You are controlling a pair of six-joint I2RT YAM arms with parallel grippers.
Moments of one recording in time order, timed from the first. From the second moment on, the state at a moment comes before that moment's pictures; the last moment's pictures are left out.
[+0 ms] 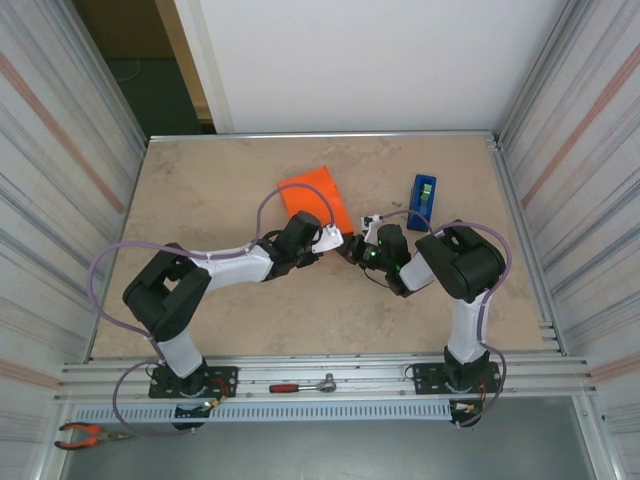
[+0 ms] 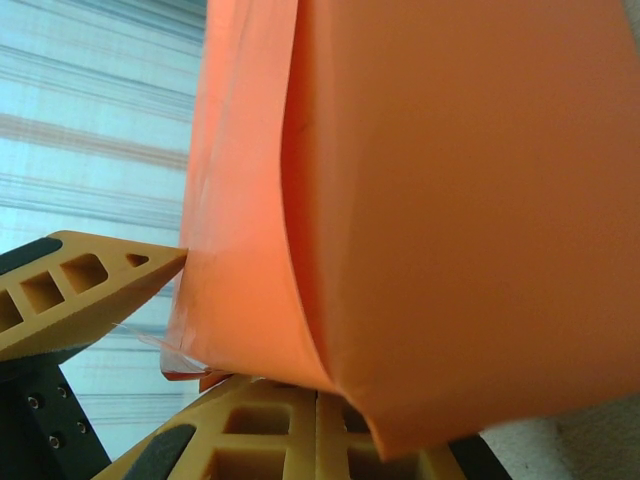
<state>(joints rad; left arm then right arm) -0.77 1.72 0.93 0.02 -0.26 0.68 0.52 1.96 0.57 1.07 -0.47 1.09</state>
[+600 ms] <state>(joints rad) -0.78 1.72 0.93 0.02 -0.27 0.68 0.56 1.94 0.53 1.04 -0.46 1.08</state>
